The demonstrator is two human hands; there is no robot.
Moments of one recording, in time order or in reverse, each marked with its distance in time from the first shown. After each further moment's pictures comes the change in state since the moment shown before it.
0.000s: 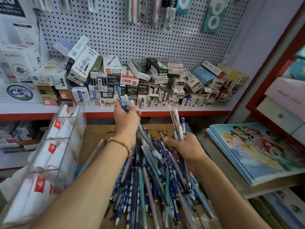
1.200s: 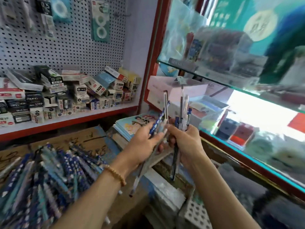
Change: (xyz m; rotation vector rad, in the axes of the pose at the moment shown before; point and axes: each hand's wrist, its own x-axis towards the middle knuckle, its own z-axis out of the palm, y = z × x) left_hand -0.232 0.001 0.110 0.082 -1.261 0.027; right_hand -0.157 -0.017 -0.180 0.253 0.643 -0.177
